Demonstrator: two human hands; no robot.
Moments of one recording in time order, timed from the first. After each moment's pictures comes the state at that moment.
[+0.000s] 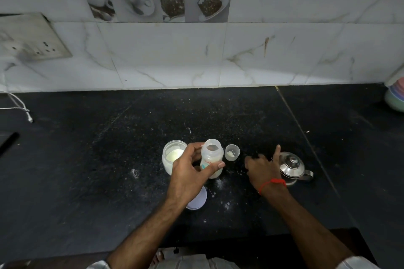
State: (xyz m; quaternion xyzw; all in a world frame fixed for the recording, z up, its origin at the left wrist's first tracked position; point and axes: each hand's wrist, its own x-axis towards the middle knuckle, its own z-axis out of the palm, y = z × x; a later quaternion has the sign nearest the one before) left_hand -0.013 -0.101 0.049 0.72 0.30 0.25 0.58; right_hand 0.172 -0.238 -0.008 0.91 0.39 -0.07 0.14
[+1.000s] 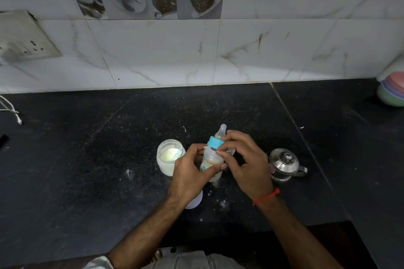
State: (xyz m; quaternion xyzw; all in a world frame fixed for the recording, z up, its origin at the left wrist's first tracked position) left_hand -0.001 -0.104 0.039 0.74 0.29 0.22 0.56; right_hand 0.116 -0.225 0.063 0.71 0.48 0.07 -0.51
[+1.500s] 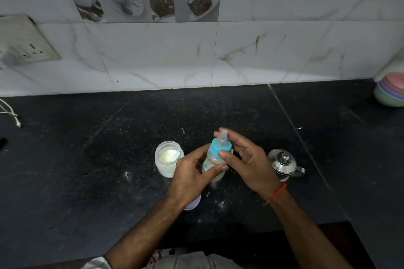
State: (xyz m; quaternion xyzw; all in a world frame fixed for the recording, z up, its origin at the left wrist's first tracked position) left_hand -0.004 -0.107 0.052 0.77 0.19 0.22 0.57; right_hand 0.124 -0.234 0.080 0.65 0.40 -0.25 -0.60
